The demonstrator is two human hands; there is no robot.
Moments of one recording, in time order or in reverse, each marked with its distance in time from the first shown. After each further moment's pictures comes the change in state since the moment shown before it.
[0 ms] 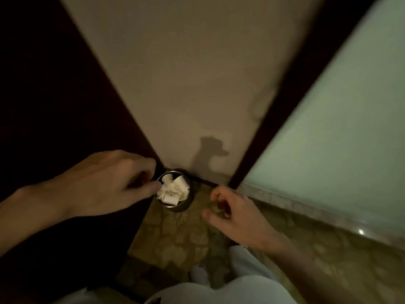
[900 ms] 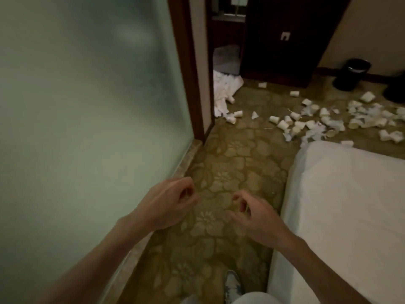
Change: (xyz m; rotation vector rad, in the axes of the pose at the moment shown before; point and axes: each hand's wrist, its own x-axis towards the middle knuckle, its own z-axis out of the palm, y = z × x) left_hand 0.214 0.777 0.223 -0.044 -0.392 1.249; right_hand -0.635 0.269 -0.126 0.302 1.197 1.066
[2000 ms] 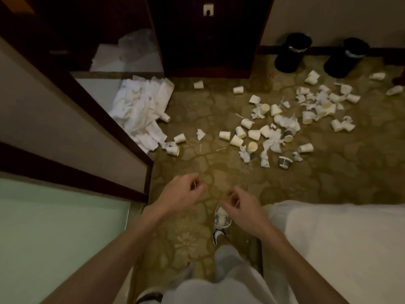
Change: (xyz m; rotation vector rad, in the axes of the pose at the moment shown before) left_hand 0.773 -0.027 0.068 -0.273 -0.421 -0.059; right_hand 0.538 0.253 -0.303 0.230 0.183 0.542
